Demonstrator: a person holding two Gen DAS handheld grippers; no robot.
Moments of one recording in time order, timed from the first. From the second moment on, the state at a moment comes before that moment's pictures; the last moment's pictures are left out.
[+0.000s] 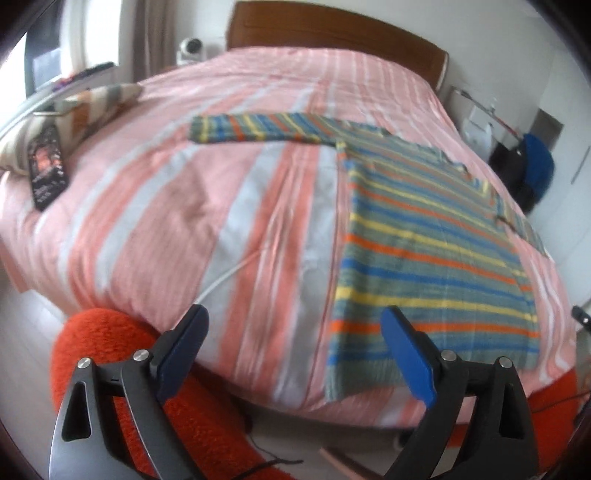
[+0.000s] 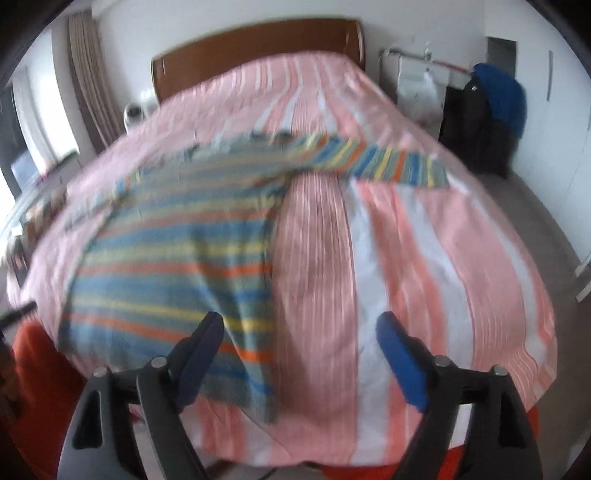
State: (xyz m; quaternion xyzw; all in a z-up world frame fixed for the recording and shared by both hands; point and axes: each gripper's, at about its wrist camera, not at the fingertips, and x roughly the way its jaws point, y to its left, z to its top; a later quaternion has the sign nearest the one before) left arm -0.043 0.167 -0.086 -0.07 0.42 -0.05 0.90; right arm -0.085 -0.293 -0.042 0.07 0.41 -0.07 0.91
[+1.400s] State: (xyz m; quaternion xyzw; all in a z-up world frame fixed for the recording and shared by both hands) left arm 0.043 0.161 -0.103 -0.02 0.39 0.03 0.92; right arm -0.051 -0.318 -0.083 0.08 0.35 -0.16 0.92
